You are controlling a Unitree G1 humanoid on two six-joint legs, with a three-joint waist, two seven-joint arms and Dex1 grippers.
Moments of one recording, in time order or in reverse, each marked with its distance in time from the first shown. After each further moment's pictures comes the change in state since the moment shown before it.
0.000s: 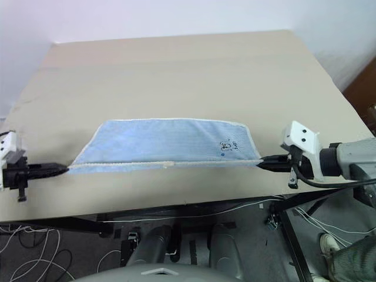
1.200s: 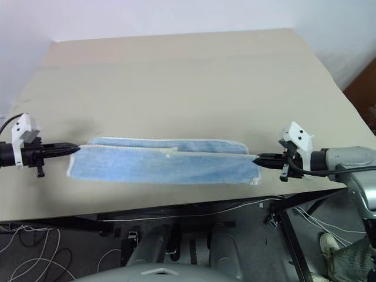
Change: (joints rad) left arm -0.499 -0.124 -0.224 0.451 0.134 -0.205 0.007; right arm -0.139 0.152 0.127 0.226 -0.044 -0.072 -0.080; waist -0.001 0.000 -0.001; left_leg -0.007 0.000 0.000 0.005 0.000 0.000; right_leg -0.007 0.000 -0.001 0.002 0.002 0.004
